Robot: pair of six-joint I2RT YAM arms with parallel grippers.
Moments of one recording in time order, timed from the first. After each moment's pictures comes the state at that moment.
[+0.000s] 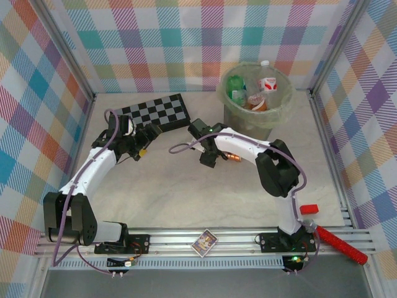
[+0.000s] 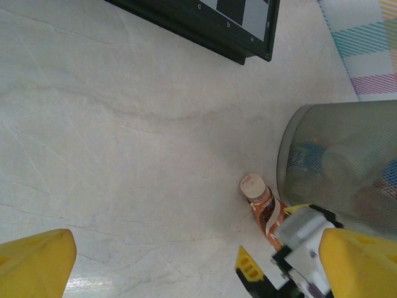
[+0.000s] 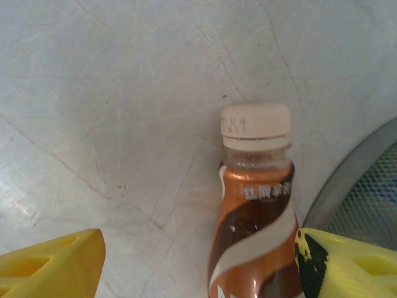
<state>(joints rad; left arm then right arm) -0.09 1.34 0.99 -0.49 0.39 -0.85 0.76 2.05 1.60 -0.88 0.31 -0.45</state>
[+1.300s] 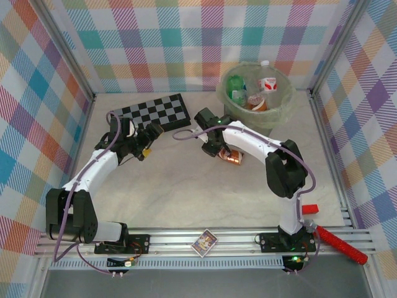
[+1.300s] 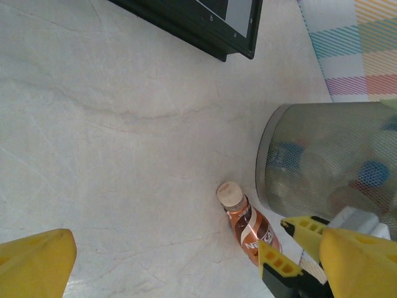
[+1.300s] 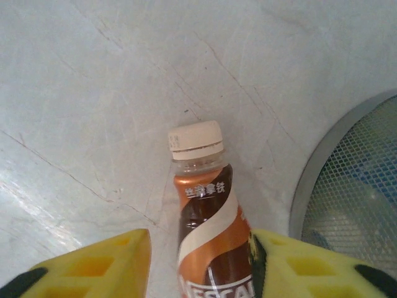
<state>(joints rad) -0.09 1.37 0.93 -0.34 0.45 -0.92 0.71 1.98 1.65 -0.92 0.20 -0.33</state>
